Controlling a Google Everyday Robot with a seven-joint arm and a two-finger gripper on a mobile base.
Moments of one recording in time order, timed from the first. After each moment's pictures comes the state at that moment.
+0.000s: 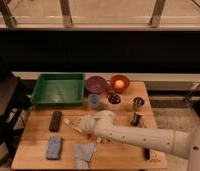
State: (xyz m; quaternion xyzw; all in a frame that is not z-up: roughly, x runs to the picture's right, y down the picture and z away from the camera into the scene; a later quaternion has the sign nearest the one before) arm -0.119 0.204 0.855 -0.19 -0.29 0.30 0.89
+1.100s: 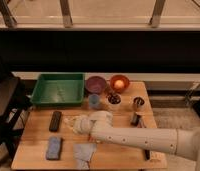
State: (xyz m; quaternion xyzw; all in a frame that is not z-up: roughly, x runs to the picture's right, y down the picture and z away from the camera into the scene) arm -0.145 0.185 0.801 -0.16 -0.33 0.25 0.89
